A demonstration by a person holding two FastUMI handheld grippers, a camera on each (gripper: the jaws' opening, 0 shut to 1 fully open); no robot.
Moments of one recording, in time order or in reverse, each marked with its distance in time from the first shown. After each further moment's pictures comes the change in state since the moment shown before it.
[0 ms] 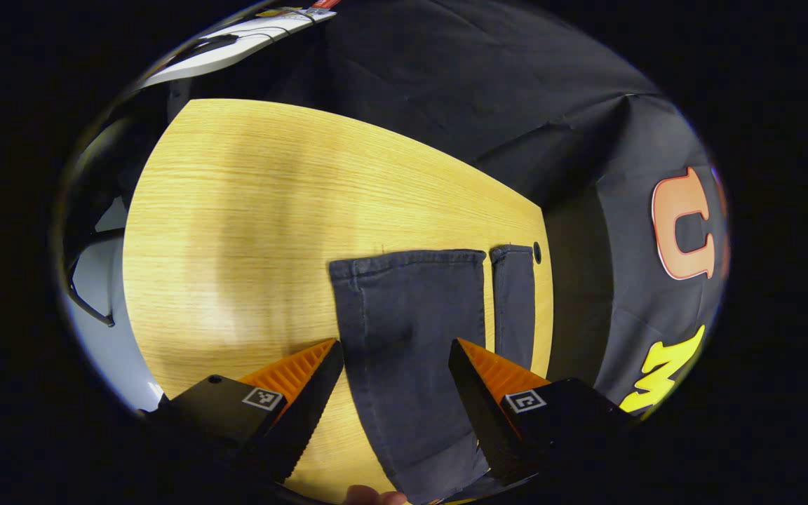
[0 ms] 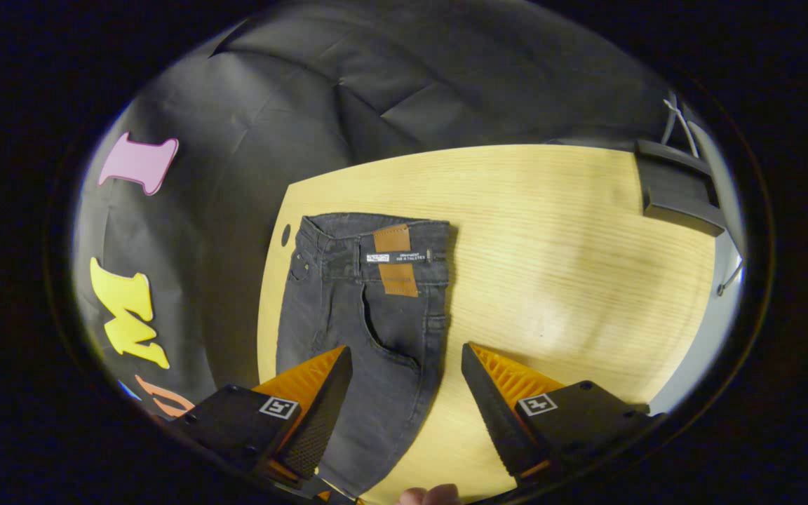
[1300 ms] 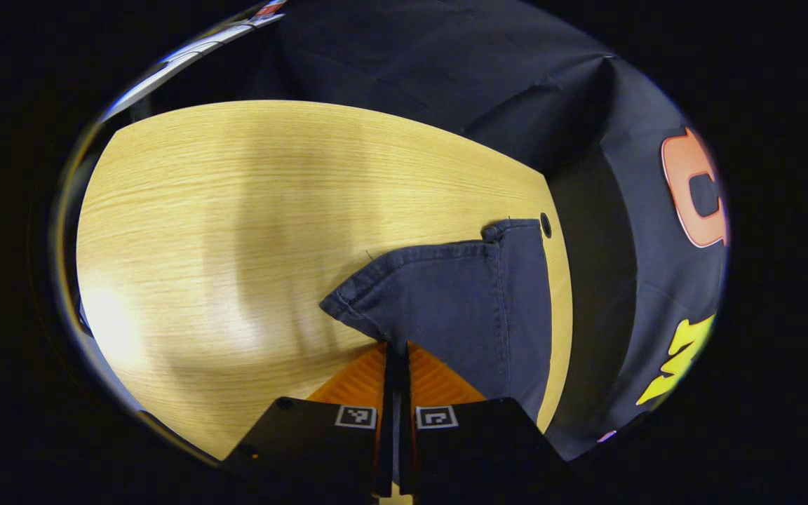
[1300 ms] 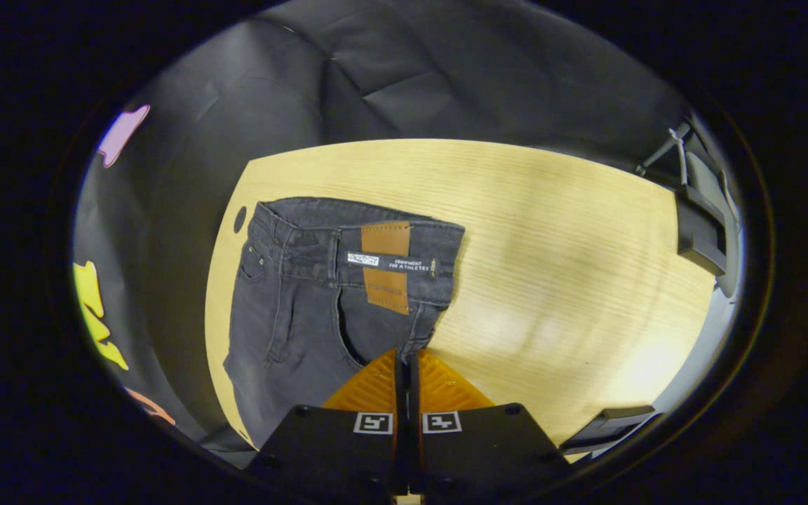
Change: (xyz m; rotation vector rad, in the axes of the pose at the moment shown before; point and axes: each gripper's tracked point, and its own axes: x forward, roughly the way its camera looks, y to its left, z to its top) left arm 0.041 -0.018 -0.009 0.138 0.093 0.077; right arm 0.024 -0.010 0.009 -0.074 0.050 -0.253
